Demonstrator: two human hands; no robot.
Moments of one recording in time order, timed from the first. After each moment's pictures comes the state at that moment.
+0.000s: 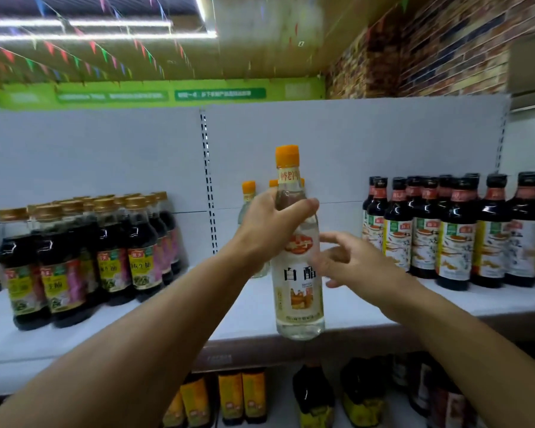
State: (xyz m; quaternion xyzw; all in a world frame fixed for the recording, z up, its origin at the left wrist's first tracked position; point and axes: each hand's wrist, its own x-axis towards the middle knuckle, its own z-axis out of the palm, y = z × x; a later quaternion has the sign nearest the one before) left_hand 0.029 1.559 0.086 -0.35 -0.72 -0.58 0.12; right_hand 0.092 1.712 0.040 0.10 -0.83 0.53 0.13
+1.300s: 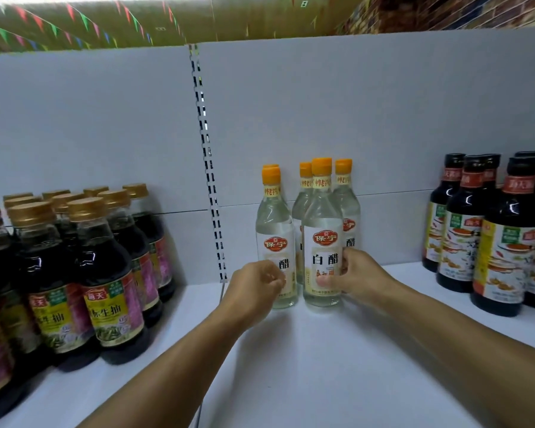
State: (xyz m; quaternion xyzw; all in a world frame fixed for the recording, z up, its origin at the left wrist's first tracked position) left_hand -0.209 1.528 -0.025 -0.18 -0.87 -0.46 0.03; right_hand -0.188 1.740 -0.034 0.00 -0.83 0.55 0.10
